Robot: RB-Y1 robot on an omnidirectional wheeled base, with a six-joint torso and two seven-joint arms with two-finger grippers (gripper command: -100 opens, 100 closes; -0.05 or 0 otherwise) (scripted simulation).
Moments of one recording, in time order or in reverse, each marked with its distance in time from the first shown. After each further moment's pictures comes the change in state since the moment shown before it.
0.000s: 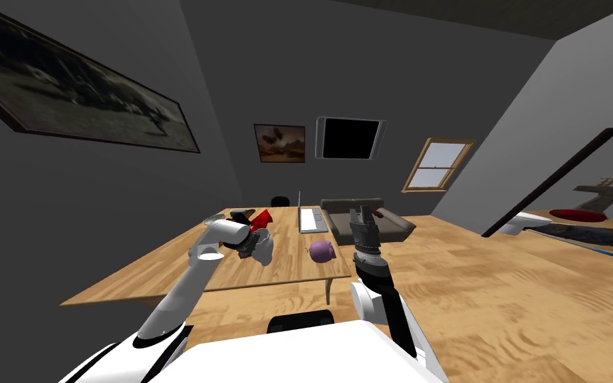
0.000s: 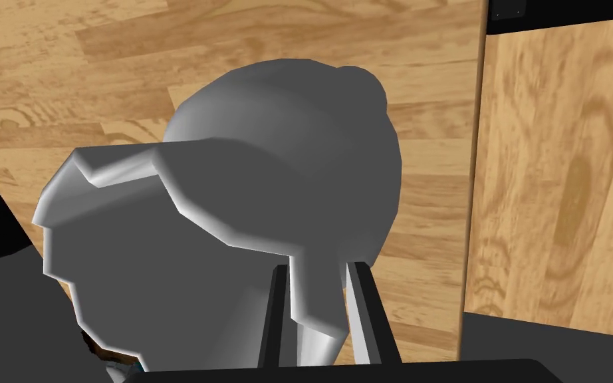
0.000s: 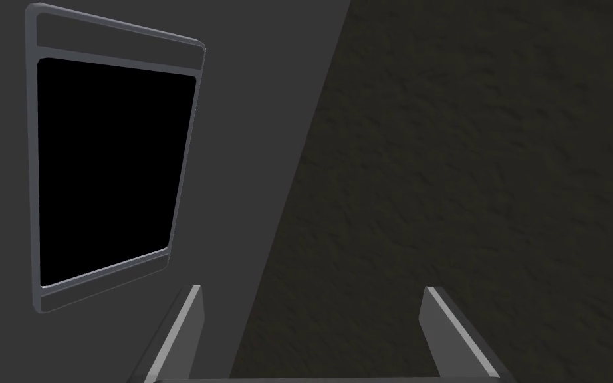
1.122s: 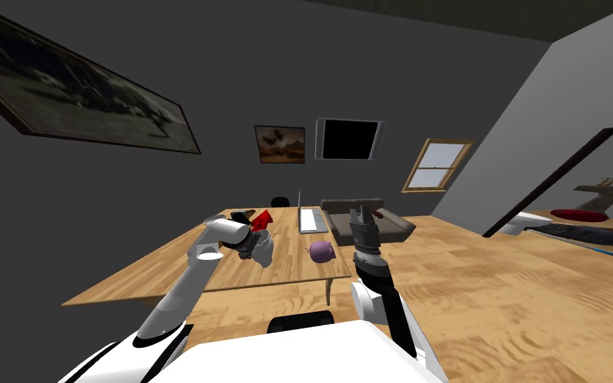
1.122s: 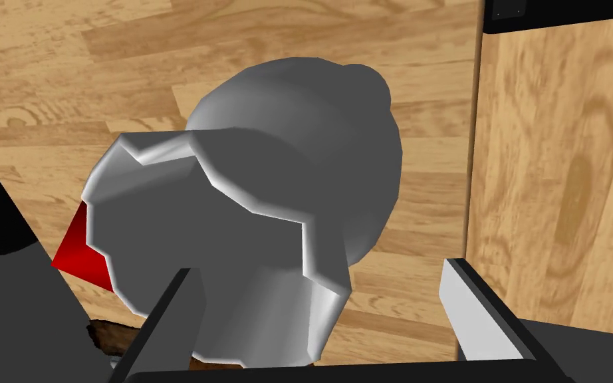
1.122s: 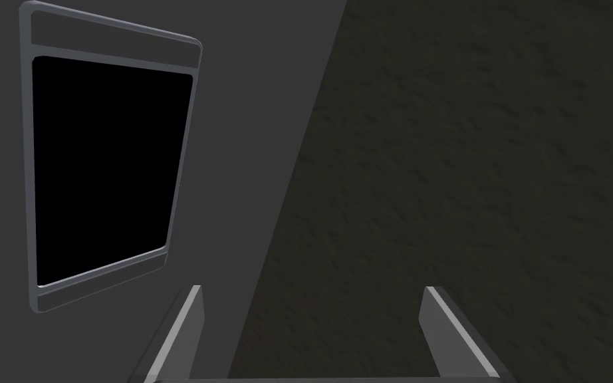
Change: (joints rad) left arm -0.004 0.001 0.002 -0.015 0.004 0.019 0.005; right arm 0.000 0.000 0.000 0.000 0.000 0.000 0.000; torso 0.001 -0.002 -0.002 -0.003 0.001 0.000
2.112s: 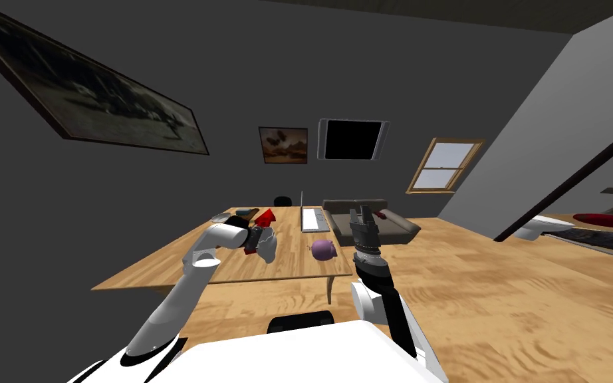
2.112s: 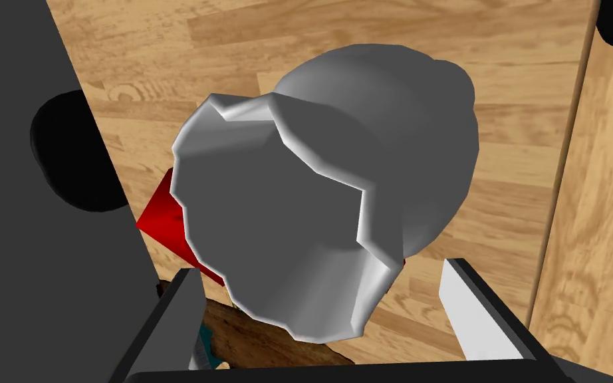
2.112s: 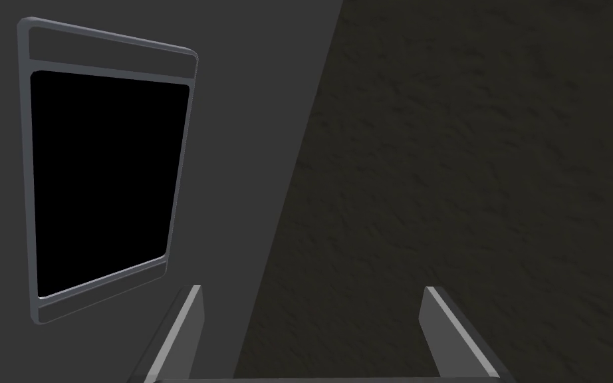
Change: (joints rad) left arm 0.059 -0.014 0.004 -0.034 -0.022 -0.252 -0.001; right arm 0.000 0.000 0.000 0.000 0.000 0.000 0.000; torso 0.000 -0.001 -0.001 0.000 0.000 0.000
